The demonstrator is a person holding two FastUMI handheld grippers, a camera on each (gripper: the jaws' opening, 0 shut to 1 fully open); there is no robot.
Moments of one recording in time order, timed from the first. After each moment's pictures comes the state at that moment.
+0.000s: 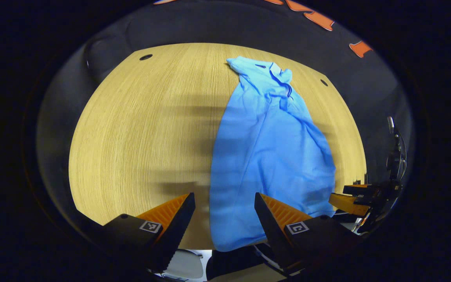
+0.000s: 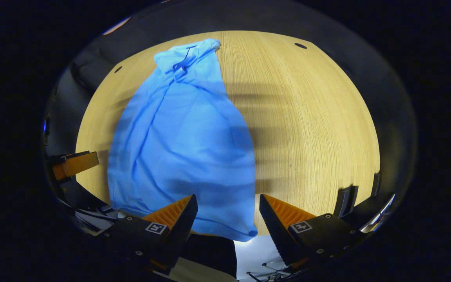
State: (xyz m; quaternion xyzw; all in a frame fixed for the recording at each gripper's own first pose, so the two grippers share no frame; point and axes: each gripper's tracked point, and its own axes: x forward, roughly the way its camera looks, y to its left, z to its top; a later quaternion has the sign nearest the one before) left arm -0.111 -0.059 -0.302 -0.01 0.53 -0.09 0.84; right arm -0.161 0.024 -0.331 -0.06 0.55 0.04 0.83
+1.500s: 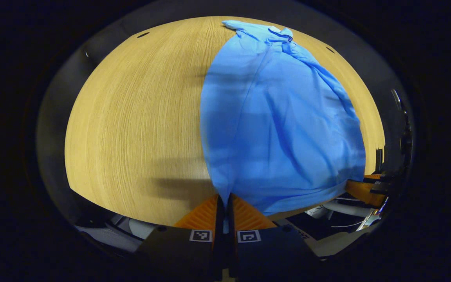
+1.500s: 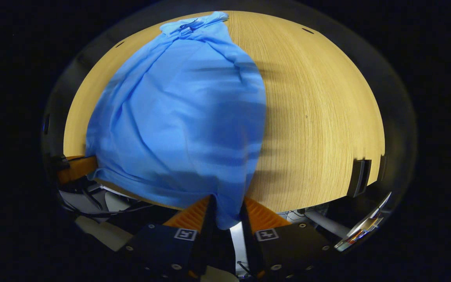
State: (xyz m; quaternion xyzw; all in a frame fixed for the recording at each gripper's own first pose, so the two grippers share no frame) left arm -0.181 -0.061 -0.372 0.03 0.59 -0.06 0.80; right arm -0.208 0.022 -0.380 -0.09 0.60 0.05 0.79
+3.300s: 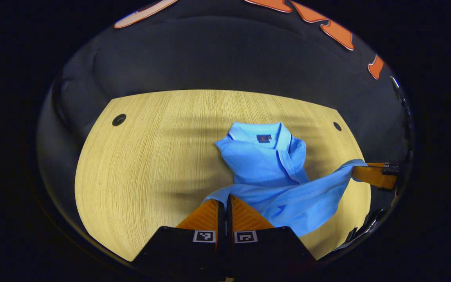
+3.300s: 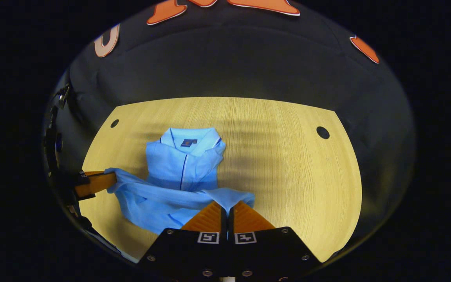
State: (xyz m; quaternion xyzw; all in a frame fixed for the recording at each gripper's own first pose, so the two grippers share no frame) left arm 0.215 -0.111 -0.183 0.01 0.40 -0.08 0.91; right arm 0.146 0.068 -0.179 -0.09 0.38 0.09 0.92
